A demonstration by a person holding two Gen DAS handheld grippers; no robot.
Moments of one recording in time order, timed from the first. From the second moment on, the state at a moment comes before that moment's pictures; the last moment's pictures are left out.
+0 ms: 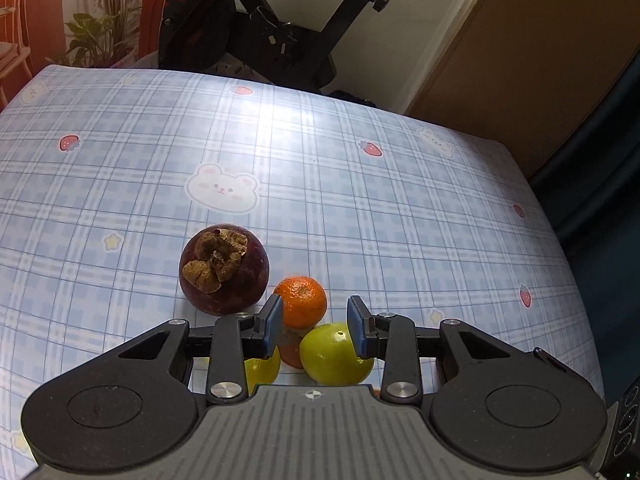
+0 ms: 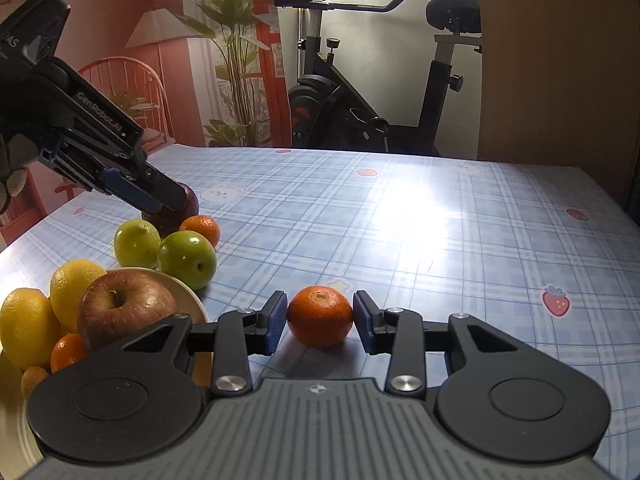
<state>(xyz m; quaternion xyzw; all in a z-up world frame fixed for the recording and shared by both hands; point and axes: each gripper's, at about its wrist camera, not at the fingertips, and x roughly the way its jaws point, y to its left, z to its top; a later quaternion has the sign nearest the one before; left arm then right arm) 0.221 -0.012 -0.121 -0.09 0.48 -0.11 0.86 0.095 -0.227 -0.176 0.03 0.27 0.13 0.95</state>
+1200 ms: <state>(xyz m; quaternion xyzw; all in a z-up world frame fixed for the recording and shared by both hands) 0.244 -0.035 -0.135 -0.08 0.52 -0.03 0.85 0.091 -0.235 -0.175 0.06 0.27 0.14 0.95</state>
